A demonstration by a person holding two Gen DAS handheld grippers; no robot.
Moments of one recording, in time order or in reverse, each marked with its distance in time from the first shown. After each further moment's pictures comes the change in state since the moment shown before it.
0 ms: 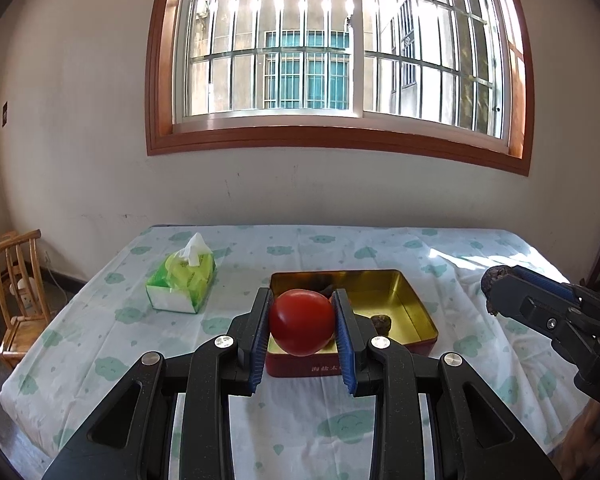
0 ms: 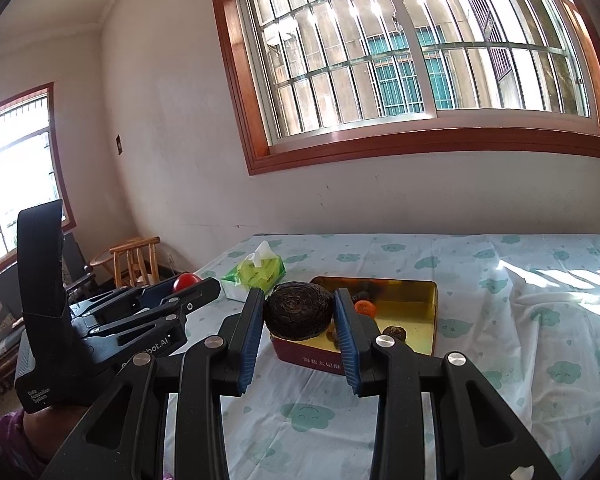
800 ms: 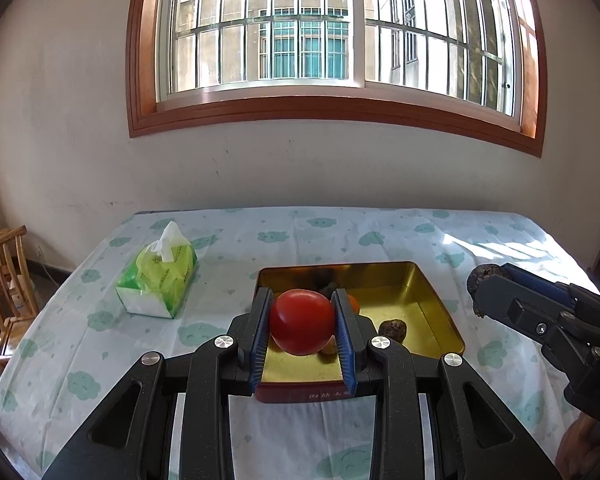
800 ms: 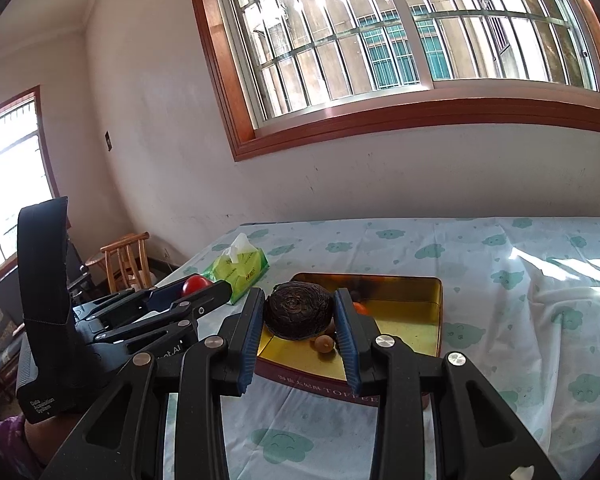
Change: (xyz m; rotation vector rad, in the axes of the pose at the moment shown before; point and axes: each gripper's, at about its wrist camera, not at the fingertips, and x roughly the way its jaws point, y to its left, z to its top) left arm 0.086 -0.007 0.006 0.017 0.084 0.000; right arm 0.072 -0.037 0.005 0.044 0.062 0.001
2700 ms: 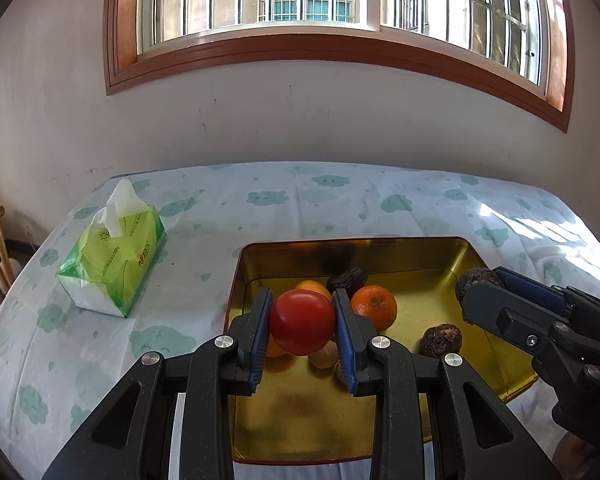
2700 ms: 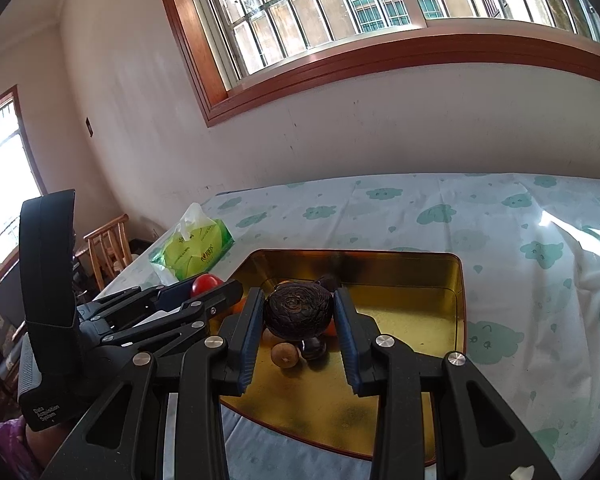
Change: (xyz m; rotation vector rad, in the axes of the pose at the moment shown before) left arm 0.126 0.008 -0.010 -0.010 0.138 -0.002; right arm 0.112 -0.054 -0.015 0.056 0.124 -0.004
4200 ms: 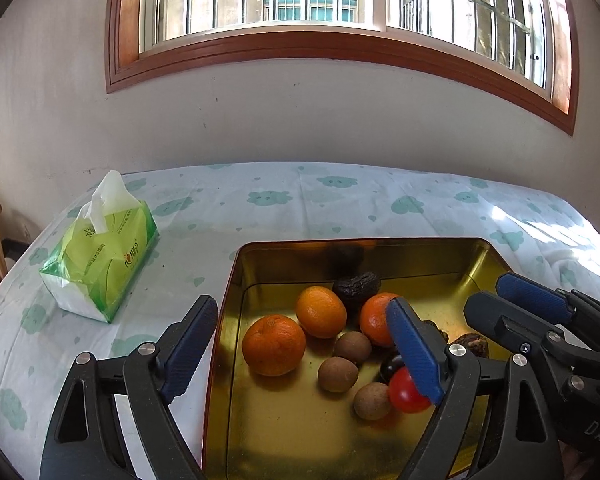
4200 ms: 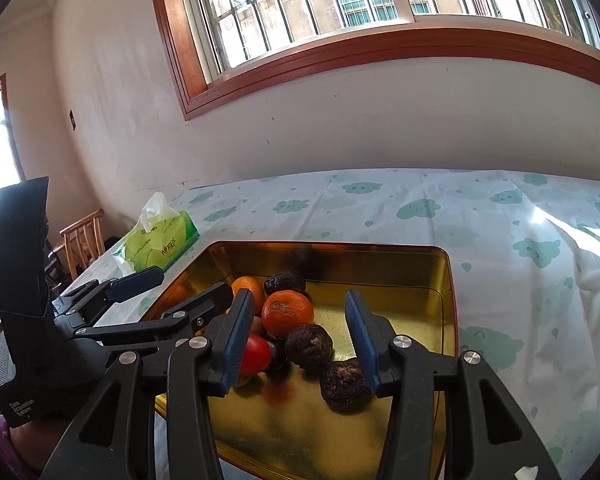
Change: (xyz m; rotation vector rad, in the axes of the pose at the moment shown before) left arm 0.028 0.005 -0.007 -0.008 -0.037 0.010; right arm 0.028 -0.015 -0.013 -0.034 -0.023 -0.084
